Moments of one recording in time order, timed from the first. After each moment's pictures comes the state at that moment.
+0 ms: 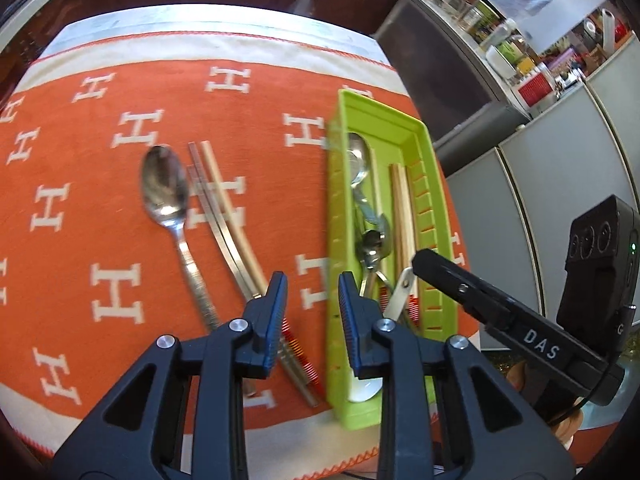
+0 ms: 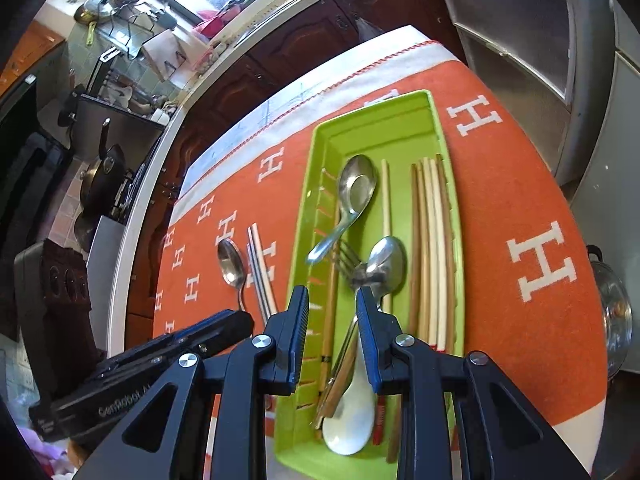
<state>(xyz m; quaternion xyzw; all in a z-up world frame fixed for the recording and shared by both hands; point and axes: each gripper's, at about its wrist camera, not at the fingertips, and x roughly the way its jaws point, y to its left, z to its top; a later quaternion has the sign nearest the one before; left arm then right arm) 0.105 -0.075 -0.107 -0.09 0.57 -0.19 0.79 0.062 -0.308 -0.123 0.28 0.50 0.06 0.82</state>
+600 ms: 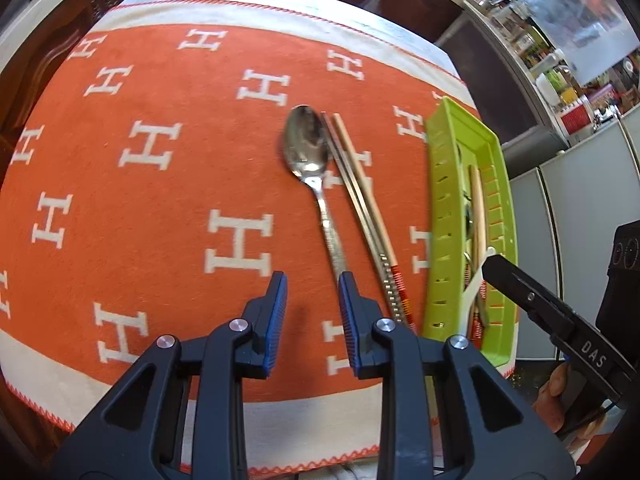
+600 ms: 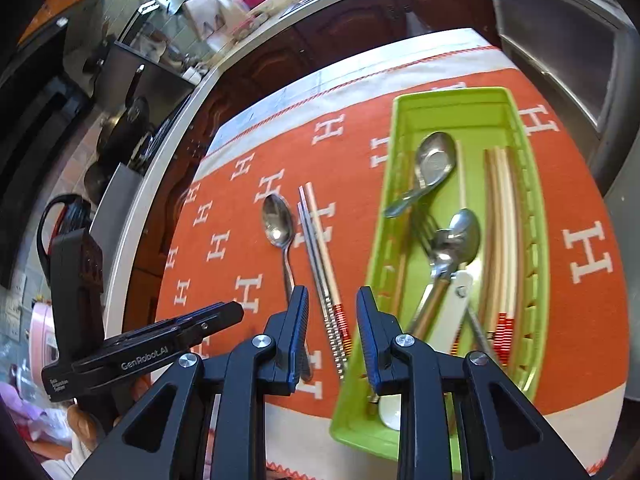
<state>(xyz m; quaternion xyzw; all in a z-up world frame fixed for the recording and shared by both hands) 0.084 0.024 -0.127 -0.12 0.59 -0.12 0.79 0.049 -0.227 -0.104 0.21 0.52 0.11 0.82</state>
